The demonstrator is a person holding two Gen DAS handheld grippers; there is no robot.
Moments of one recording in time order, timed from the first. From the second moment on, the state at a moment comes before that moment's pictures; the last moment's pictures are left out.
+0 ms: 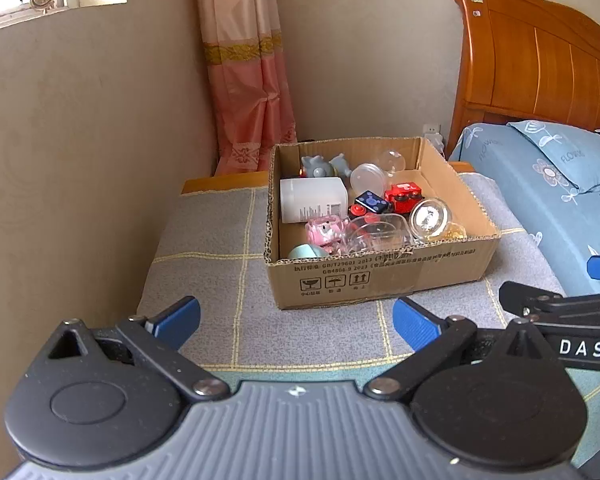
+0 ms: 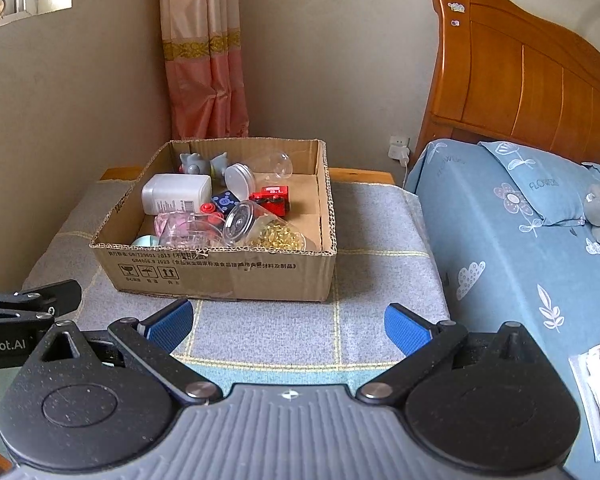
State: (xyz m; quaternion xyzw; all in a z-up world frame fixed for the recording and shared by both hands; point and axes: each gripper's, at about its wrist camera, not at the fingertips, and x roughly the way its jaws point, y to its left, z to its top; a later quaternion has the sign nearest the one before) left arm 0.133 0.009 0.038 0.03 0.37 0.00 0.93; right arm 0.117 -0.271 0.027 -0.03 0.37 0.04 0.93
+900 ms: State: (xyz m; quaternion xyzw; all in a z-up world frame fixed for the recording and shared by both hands) left arm 0.132 0.008 0.040 0.03 0.37 0.00 0.93; right arm 0.116 -0.273 0.031 -0.03 0.36 0.04 0.93
